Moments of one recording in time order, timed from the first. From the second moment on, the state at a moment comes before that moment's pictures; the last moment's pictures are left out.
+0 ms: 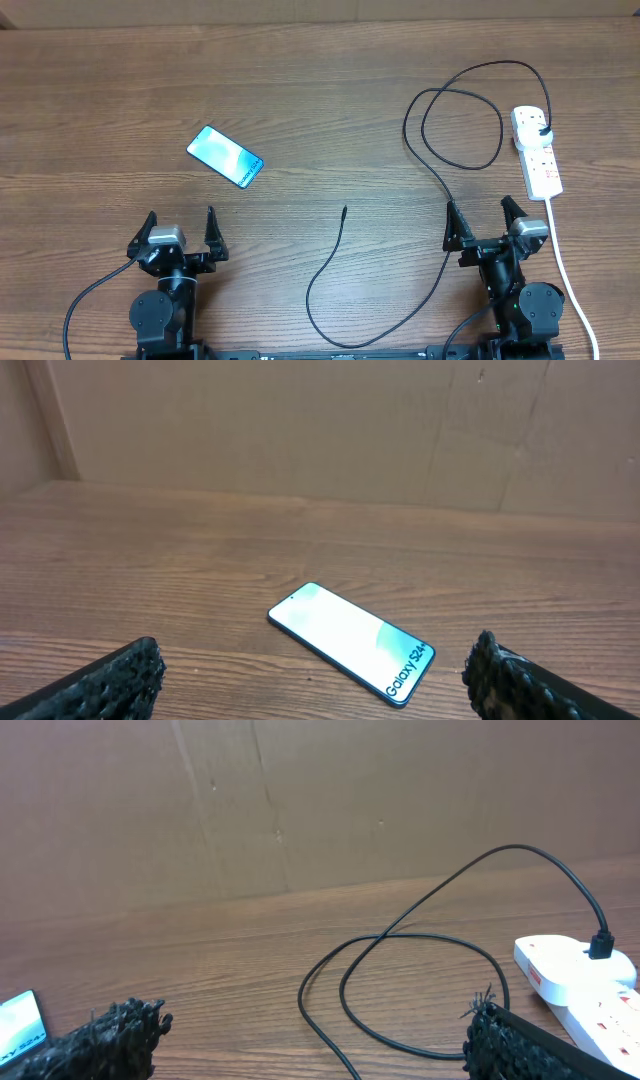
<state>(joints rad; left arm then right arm) 0.10 0.01 0.01 -0.07 0.05 -0.07 0.03 0.01 0.02 -0.03 -0.11 0.17</state>
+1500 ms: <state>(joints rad) 0.10 0.05 0.18 -0.23 0.12 -0.07 0.03 0.01 0.02 -0.03 -0.11 0.17</state>
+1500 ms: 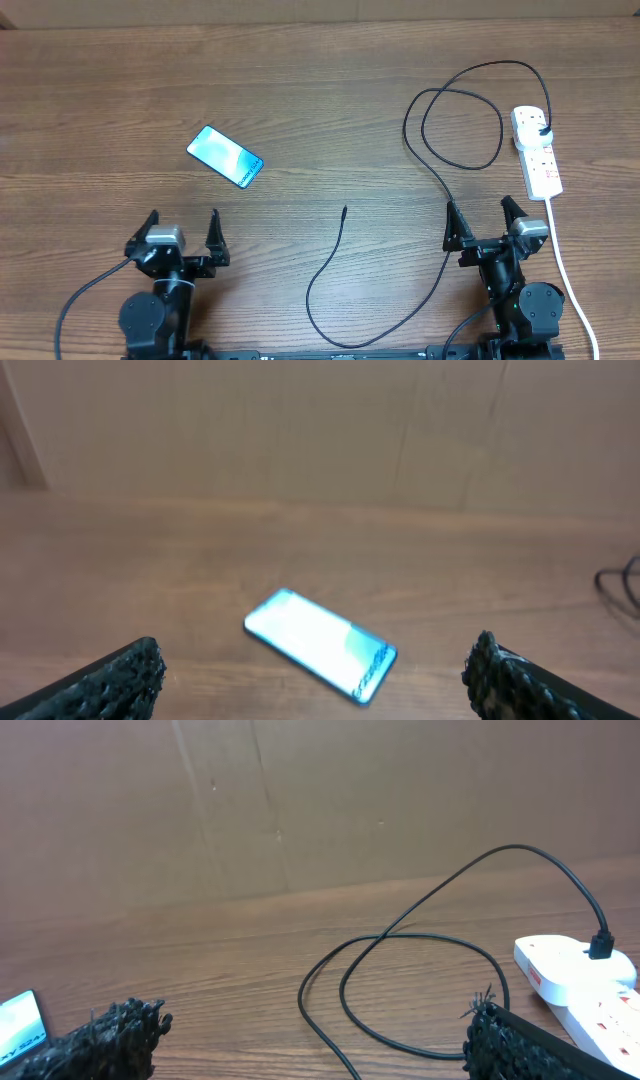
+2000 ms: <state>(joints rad) 0.10 0.74 0.80 -0.55 0.12 -0.07 0.03 0.01 0.02 -0.03 -0.11 0.17</state>
